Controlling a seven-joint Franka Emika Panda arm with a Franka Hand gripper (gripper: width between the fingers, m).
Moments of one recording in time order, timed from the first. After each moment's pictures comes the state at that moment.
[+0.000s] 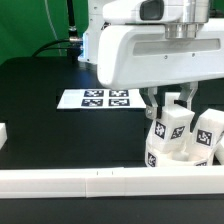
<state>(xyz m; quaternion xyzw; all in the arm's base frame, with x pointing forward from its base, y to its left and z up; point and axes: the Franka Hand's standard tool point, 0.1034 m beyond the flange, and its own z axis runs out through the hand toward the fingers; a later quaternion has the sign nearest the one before) 0.620 0.052 0.086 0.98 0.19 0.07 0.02</state>
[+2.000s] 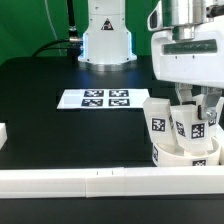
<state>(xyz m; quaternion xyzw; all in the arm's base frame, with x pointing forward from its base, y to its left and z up) 0.618 0.092 0.082 0.75 -0.65 0.08 -0.10</state>
